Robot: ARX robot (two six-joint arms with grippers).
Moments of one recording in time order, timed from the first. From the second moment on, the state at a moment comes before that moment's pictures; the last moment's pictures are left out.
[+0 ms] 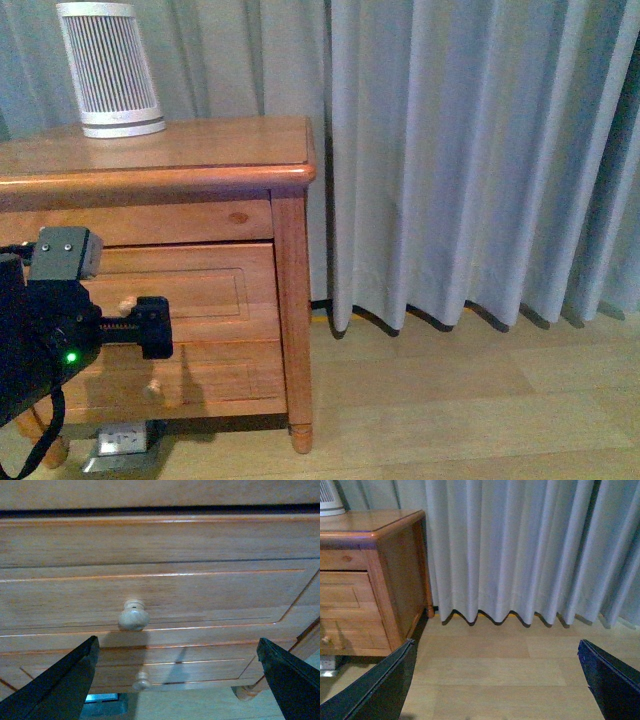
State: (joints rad) left arm -0.04 2.26 0.97 1.07 0.05 0.02; right arm 0.00 0.00 0.01 0.00 0.00 0.00
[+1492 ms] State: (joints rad) left arm 0.02 2.49 1.28 0.98 0.07 0.11; right arm 0.00 0.00 0.01 0.00 0.00 0.00
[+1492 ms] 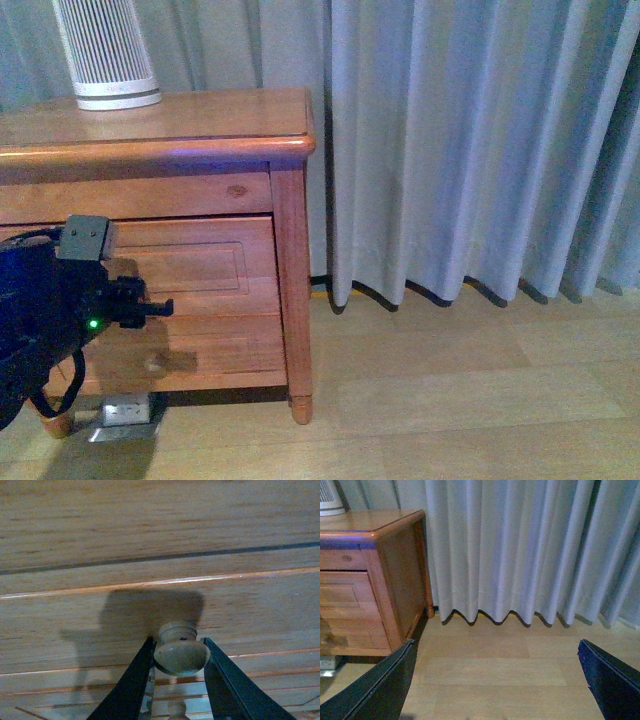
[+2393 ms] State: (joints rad) left arm 0.03 2.17 0.61 1.08 0.11 0.18; right arm 0.00 0.00 0.01 0.00 0.00 0.00
